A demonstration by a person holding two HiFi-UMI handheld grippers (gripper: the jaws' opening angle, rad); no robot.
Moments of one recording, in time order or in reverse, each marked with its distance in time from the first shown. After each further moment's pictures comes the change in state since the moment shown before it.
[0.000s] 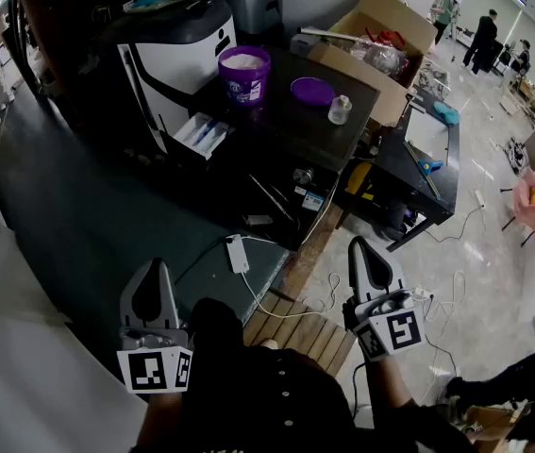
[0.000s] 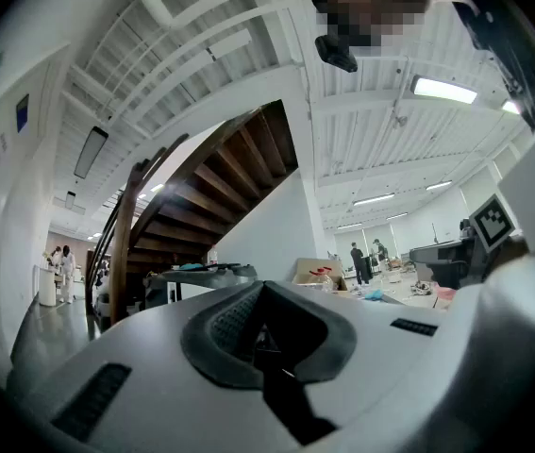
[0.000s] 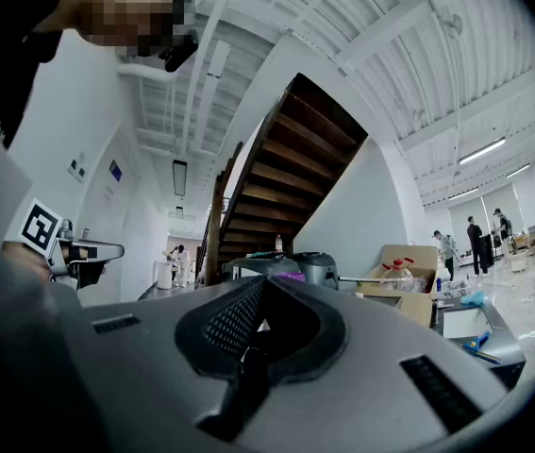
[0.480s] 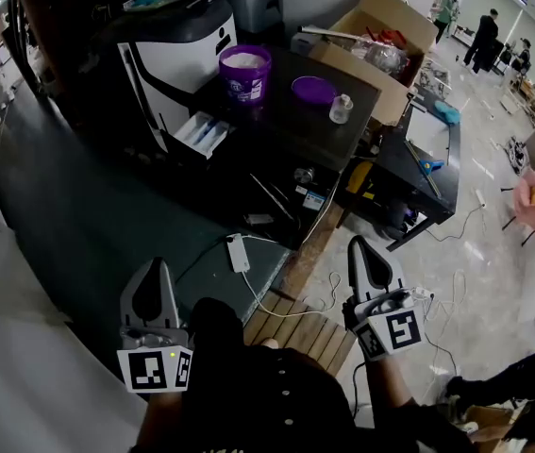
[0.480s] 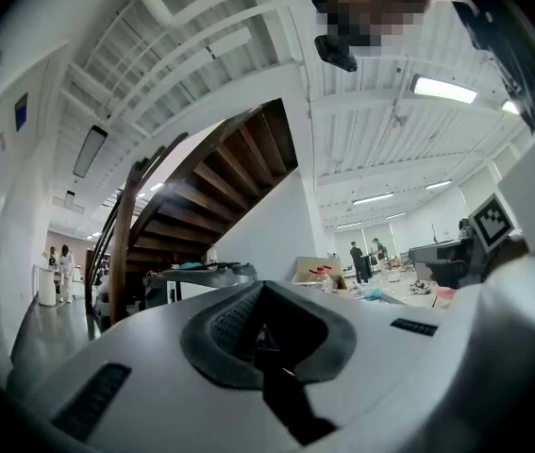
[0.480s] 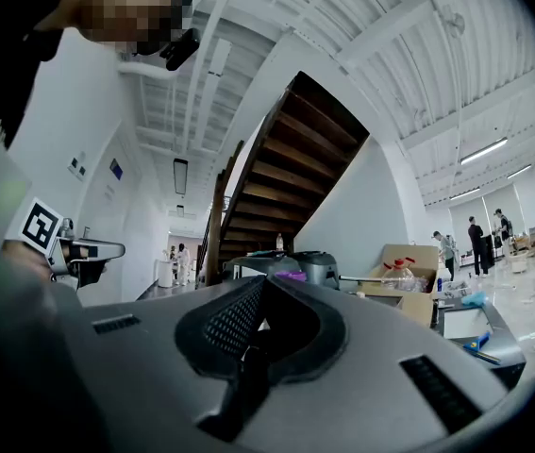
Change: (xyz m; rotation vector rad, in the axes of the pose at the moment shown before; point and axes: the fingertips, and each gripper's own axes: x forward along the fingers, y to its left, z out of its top) left arm 0.004 0.002 -0.004 0.002 0.006 -0.003; right arm 0.010 0.006 0.009 0.017 -0.028 -0.006
